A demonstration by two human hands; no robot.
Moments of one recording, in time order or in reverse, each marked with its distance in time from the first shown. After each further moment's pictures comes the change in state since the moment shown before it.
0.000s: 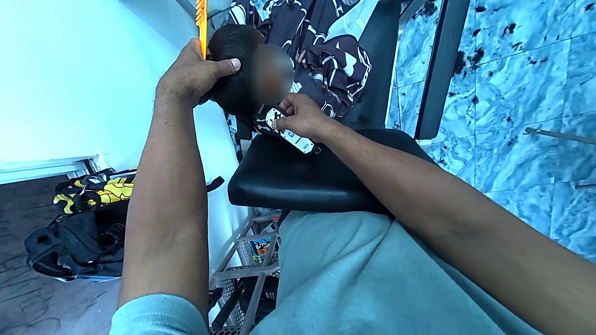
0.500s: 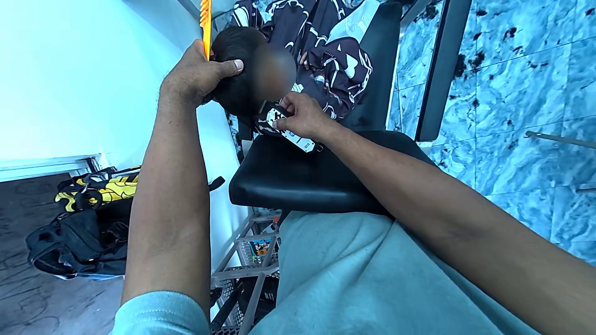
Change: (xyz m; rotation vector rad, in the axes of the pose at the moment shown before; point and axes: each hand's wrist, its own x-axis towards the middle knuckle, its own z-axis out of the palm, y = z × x) left_hand 0.000 0.000 0.000 -0.020 -0.006 -0.002; right_hand -0.004 -0.008 -0.004 -0.137 0.028 -0.067
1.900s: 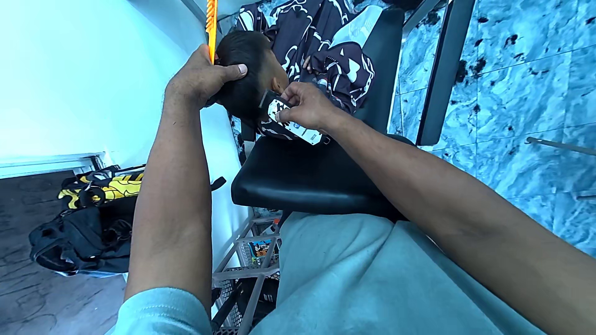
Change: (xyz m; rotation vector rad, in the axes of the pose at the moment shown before) left_hand -0.001 -0.004 -0.002 -0.021 -0.002 -0.011; right_hand 0.009 -0.011 -0.019 0.100 -0.034 -0.047
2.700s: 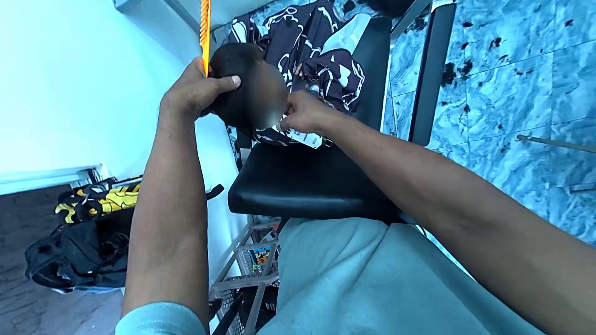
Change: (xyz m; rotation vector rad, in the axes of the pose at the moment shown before) left_hand -0.003 0.003 0.001 0.030 -0.008 0.032; right_hand 0.002 -0.005 -0.012 -0.139 -0.061 0.094
